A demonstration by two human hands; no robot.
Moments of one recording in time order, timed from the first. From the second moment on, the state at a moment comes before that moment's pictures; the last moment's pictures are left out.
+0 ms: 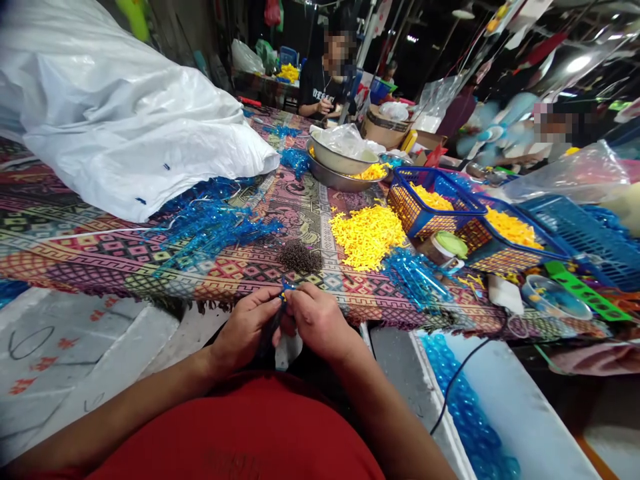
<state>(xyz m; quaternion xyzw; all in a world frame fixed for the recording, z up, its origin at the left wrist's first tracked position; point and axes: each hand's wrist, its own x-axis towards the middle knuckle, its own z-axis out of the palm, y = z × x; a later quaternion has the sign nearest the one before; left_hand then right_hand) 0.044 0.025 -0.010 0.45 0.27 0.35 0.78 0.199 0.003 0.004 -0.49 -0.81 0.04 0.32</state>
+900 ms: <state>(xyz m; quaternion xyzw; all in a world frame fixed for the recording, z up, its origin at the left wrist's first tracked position) 0.043 0.026 -0.010 0.54 0.42 0.40 0.61 0.177 0.025 -0.004 -0.47 -0.83 -0.02 0.30</state>
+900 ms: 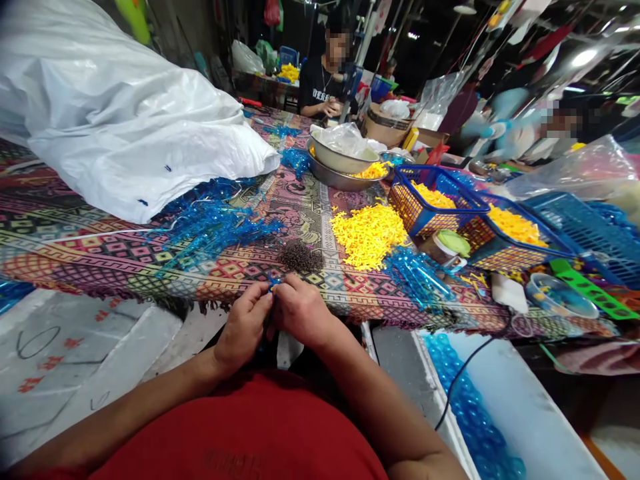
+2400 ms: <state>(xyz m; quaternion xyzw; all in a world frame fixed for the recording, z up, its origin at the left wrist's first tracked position) 0.058 0.011 0.000 0.53 0.37 0.40 0.66 0.191 -0.003 0.005 -0.50 -0.81 -0.06 0.30</state>
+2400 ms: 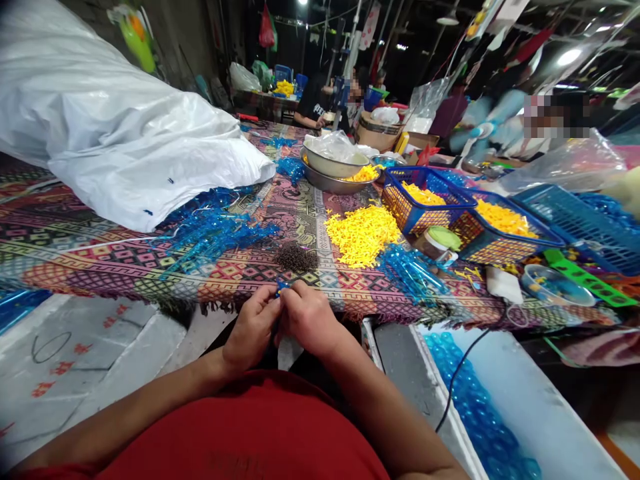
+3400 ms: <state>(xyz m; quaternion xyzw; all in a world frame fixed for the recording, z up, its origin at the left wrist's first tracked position) 0.058 0.010 -0.006 0.45 0.26 0.33 0.79 0.224 -0.014 0.002 -0.50 -0.72 0.14 0.45</state>
